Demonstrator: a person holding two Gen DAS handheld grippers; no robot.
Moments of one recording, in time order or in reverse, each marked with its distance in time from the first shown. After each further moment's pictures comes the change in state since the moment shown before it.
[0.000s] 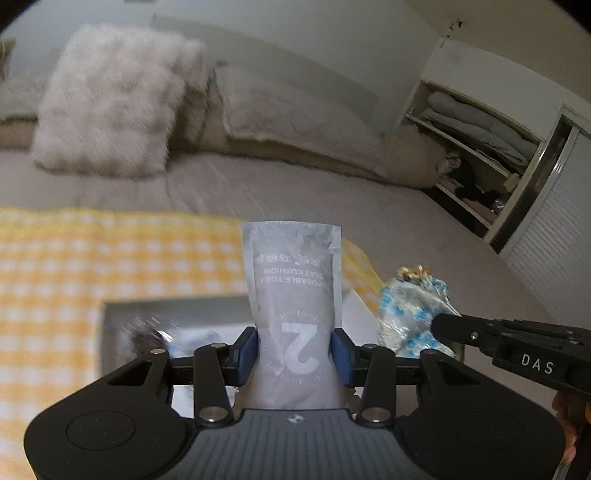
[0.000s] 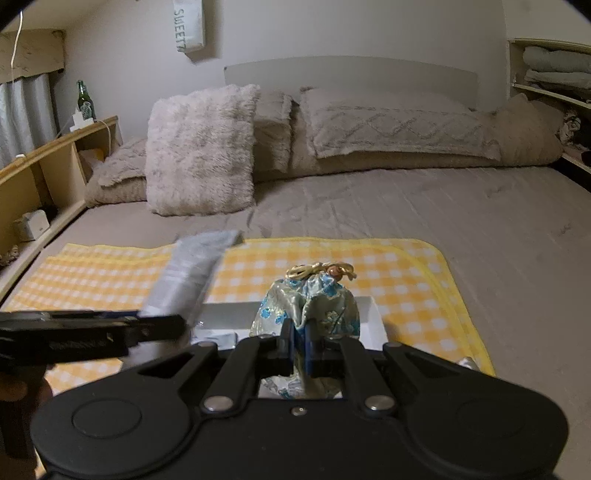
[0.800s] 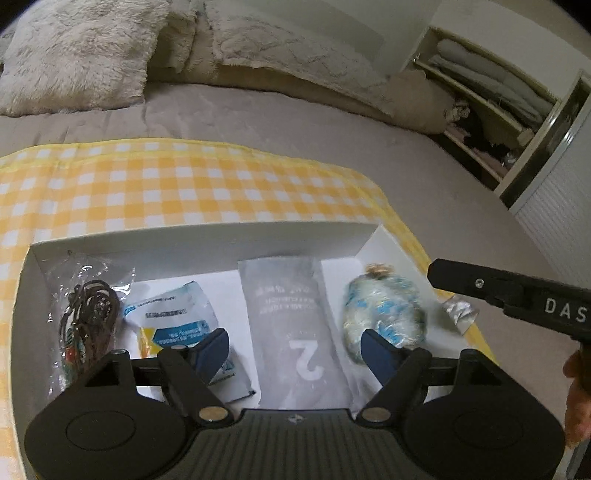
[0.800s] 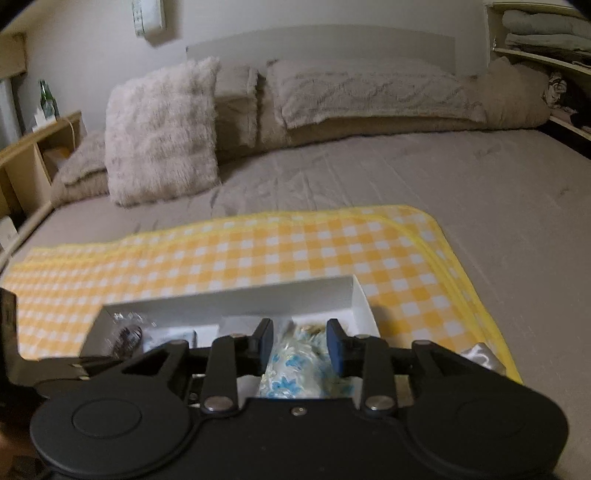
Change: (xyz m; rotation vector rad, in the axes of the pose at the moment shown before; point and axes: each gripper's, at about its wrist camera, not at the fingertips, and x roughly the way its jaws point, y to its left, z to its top) left arm 0.090 0.022 -0.019 0.023 0.171 -0.008; right arm 0.071 -0.024 -0.012 0.075 0.066 -0.051
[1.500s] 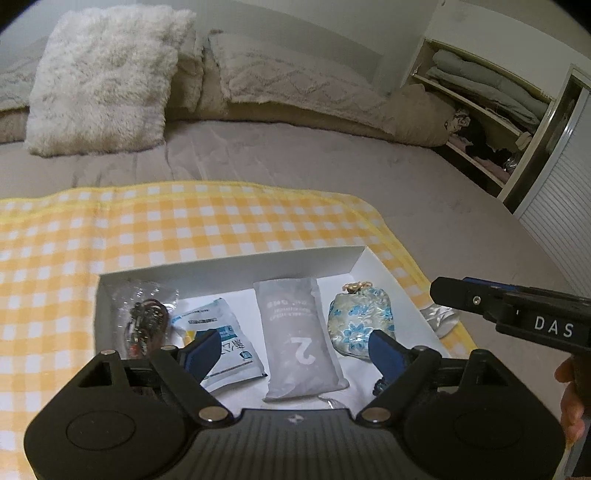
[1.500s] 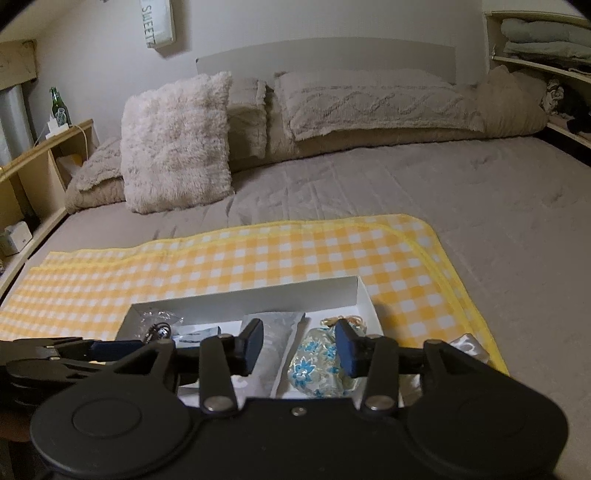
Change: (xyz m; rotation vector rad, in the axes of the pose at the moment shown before) left arm -0.082 -0.025 -0.001 0.044 -0.071 0.079; right arm -0.054 0.008 0.000 0.007 -0.032 0.025
